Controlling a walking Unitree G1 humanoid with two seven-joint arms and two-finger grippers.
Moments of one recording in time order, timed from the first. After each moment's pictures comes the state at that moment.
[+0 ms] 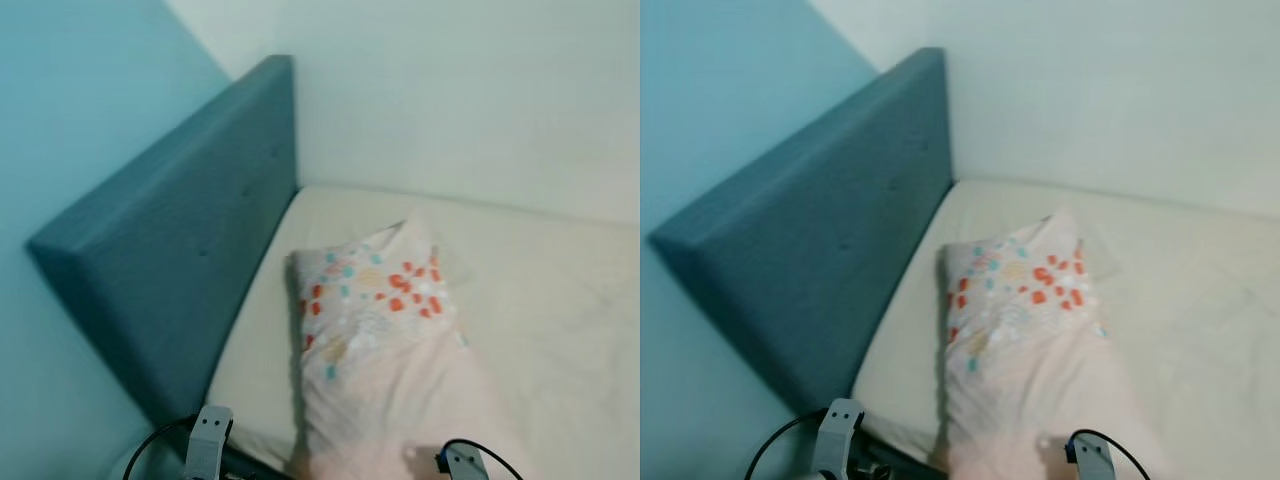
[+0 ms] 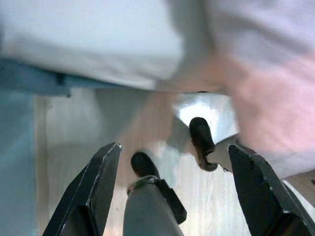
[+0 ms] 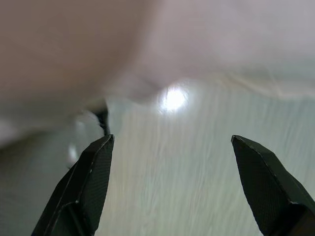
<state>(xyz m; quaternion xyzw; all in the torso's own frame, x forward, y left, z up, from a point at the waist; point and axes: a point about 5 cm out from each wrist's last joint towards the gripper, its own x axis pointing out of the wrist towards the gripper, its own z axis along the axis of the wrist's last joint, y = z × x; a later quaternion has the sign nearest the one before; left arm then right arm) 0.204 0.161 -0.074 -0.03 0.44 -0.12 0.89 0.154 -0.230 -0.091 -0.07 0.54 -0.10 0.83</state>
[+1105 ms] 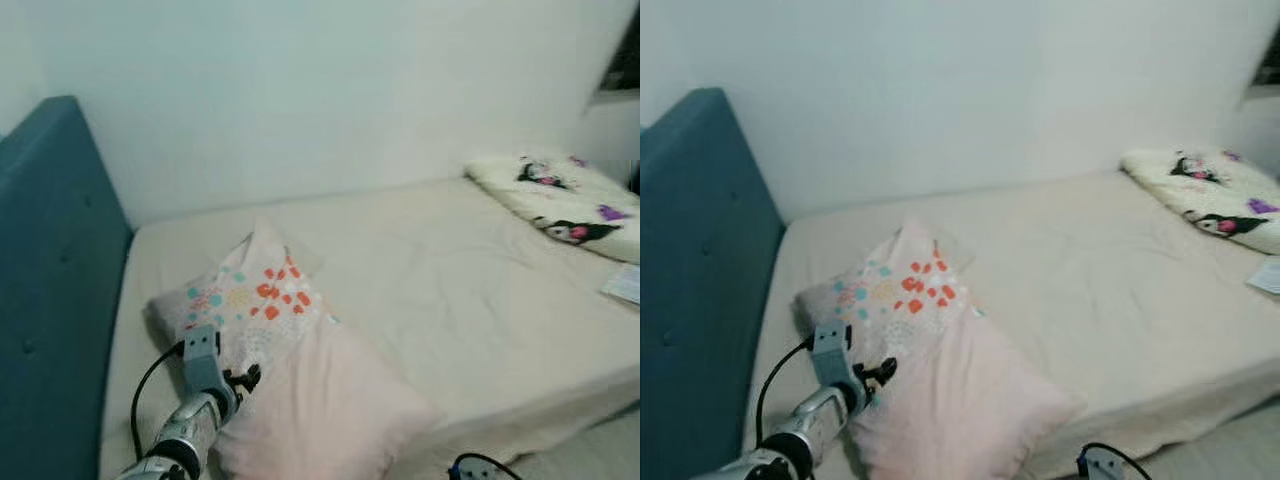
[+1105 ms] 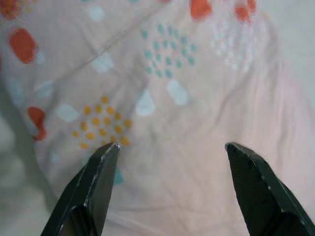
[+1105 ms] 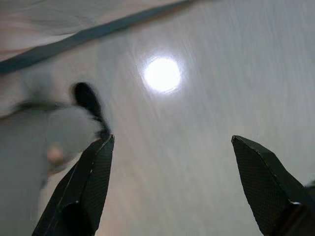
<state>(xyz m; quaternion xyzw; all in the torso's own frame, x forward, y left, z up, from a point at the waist) 0.286 0.161 -0.017 -0.16 0.30 0.01 0.94 0.145 -0.224 -0.095 -0.06 0.54 -0.10 0.83</state>
